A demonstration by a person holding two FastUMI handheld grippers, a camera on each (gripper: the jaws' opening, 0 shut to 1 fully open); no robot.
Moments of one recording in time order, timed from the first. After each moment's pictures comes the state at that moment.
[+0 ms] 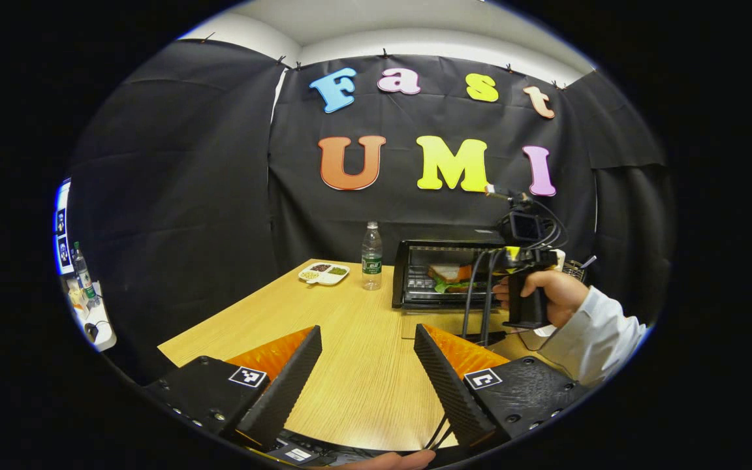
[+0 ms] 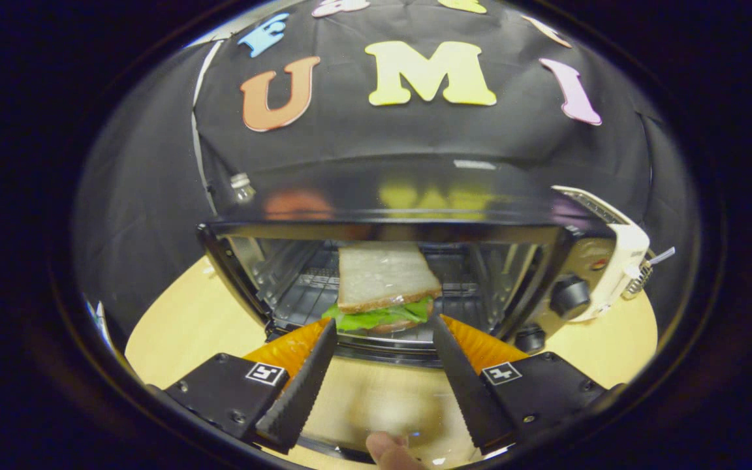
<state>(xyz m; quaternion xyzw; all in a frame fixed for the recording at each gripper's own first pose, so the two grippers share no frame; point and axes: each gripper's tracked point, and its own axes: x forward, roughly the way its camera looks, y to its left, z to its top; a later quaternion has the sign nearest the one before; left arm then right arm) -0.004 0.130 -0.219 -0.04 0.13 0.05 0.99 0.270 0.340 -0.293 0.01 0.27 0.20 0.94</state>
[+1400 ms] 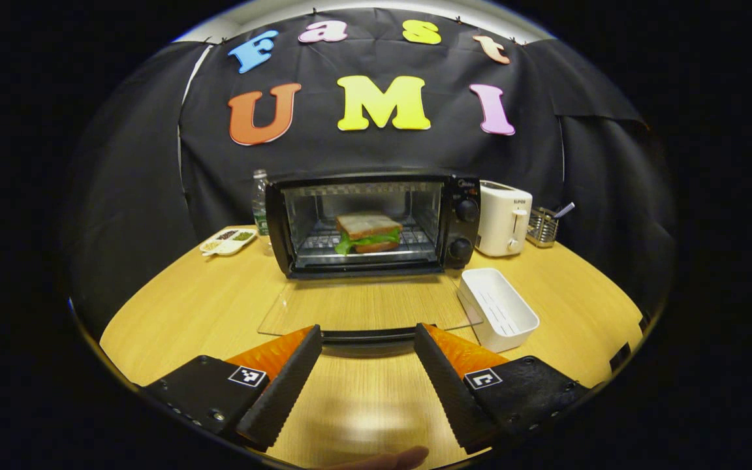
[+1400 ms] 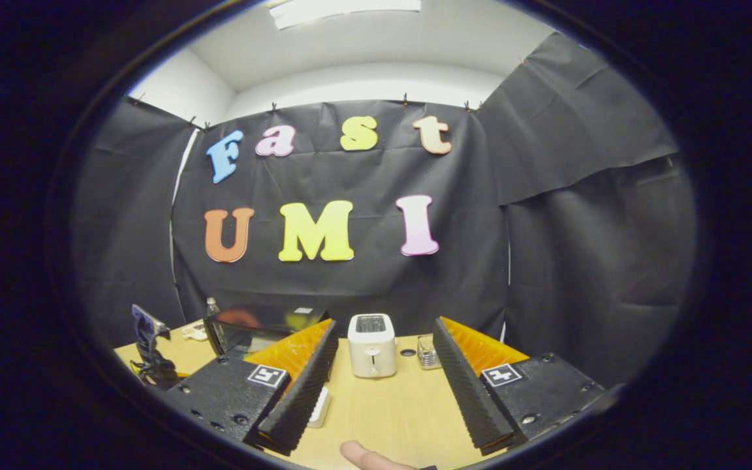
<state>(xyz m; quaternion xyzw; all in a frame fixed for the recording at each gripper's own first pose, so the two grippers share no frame) 0.108 -0.038 -0.327 0.00 0.26 -0.05 0.96 0.079 -0.015 -0.089 0.03 0.00 0.04 1.00</state>
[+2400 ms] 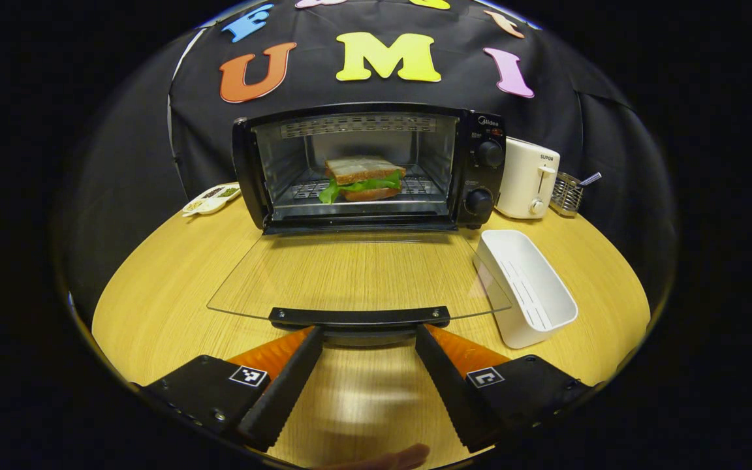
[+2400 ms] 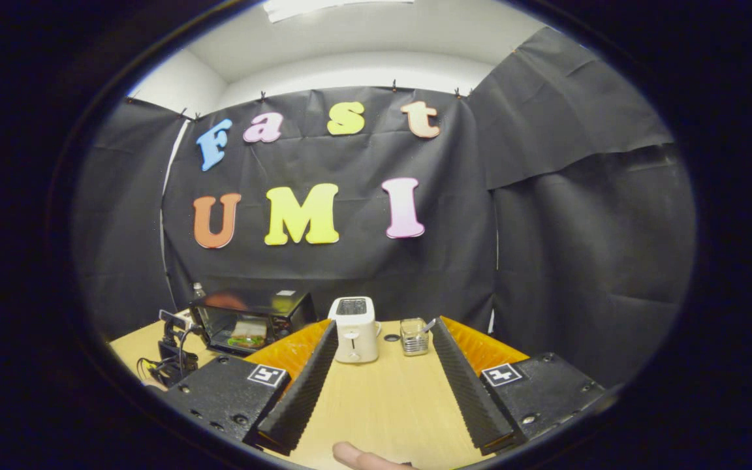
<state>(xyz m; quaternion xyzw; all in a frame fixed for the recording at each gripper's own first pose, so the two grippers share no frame) 0.130 -0.051 -0.375 -0.01 0.34 -0.04 0.94 0.083 -0.051 -0.110 0.03 0.05 0.03 1.00</state>
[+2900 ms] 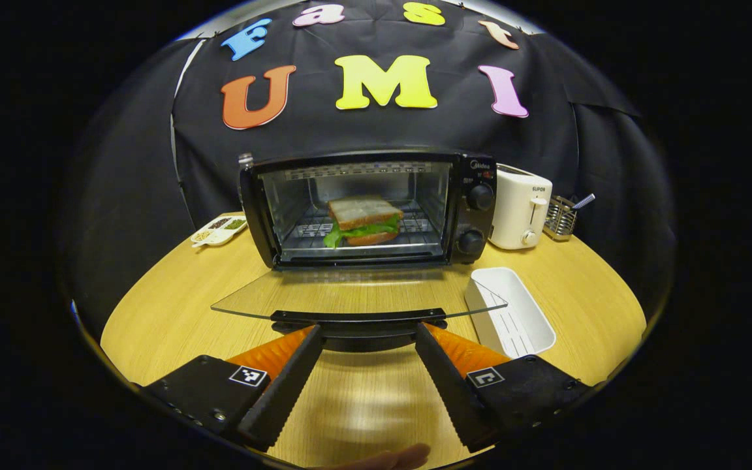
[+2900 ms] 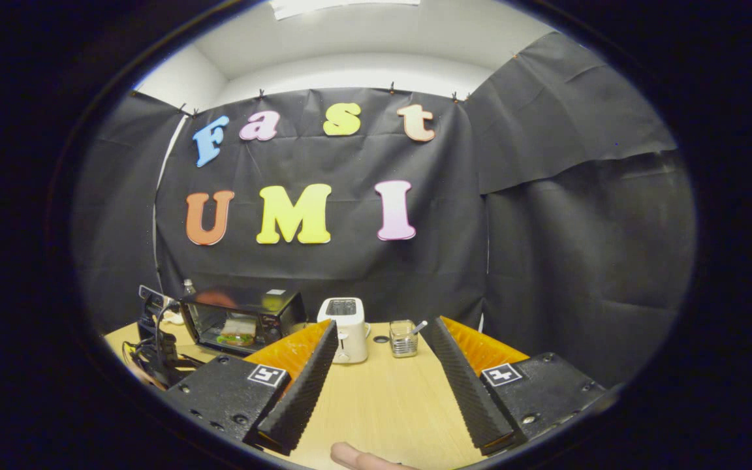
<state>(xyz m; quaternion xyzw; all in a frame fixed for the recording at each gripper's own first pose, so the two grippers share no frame) 0.146 -0.049 -0.323 0.00 0.27 -0.03 0.96 0.079 -0.058 -0.108 0.02 0.04 0.01 1.00</state>
